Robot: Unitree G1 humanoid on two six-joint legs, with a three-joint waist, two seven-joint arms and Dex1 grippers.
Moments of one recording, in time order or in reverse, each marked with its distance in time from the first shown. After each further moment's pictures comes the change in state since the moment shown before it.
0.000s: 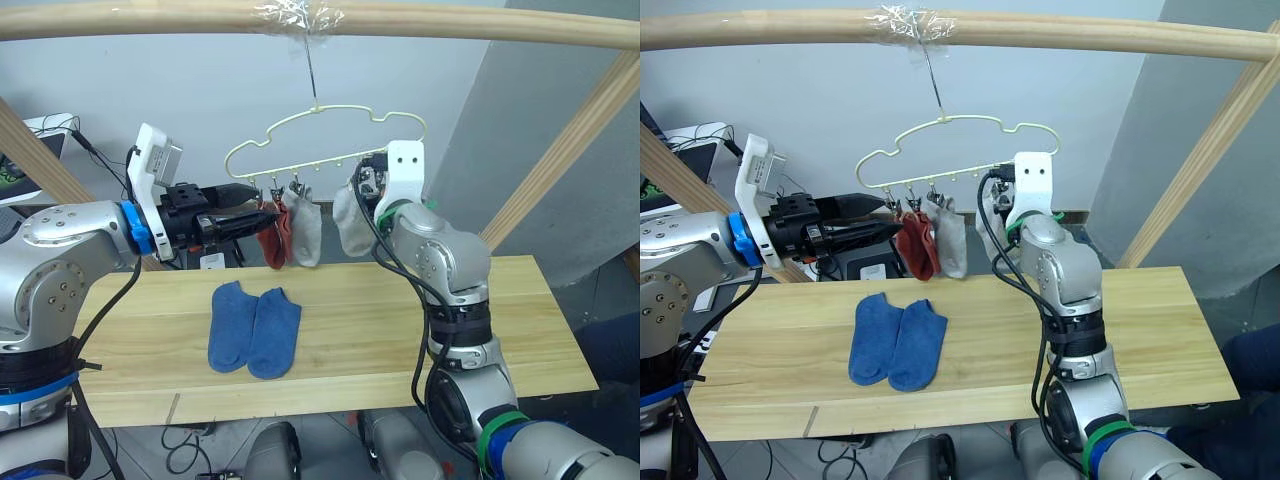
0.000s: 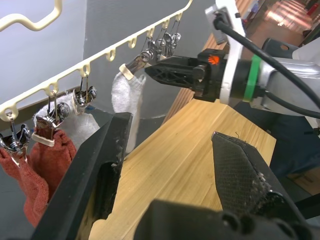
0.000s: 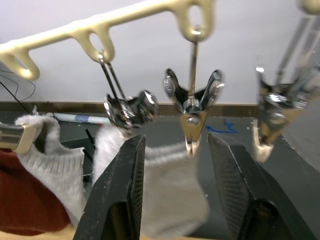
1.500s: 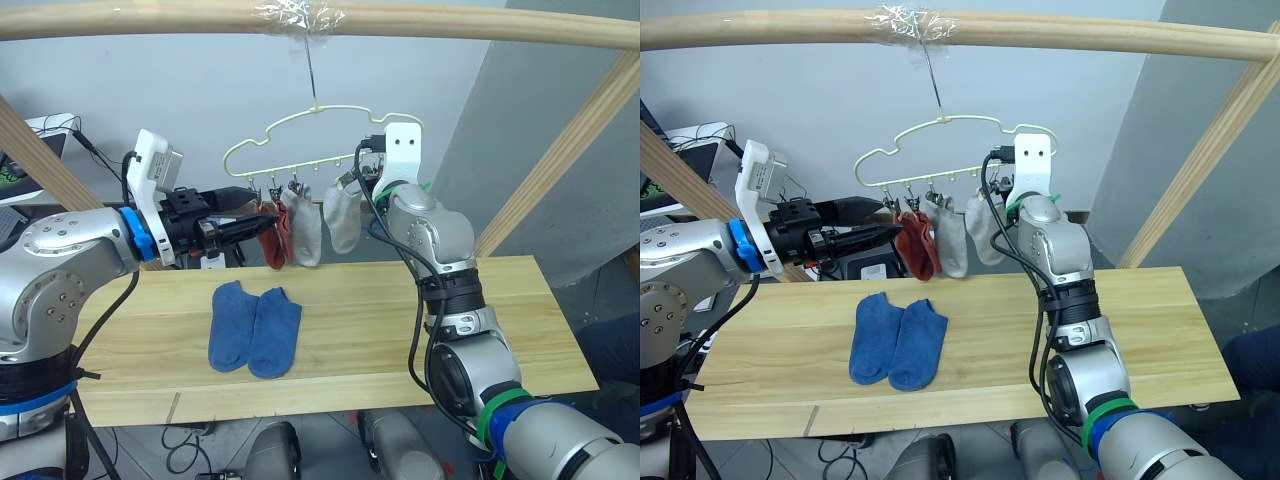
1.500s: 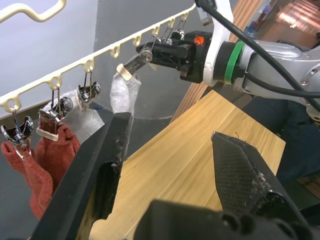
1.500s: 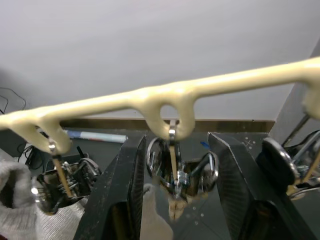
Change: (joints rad) left arm 0.043 0.000 0.014 -0.045 -0.022 0.003 0.071; right arm -0.137 -0.023 -0.047 0.282 -0.028 -0.202 0.017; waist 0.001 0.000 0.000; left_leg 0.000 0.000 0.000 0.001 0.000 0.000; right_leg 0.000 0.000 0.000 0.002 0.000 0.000
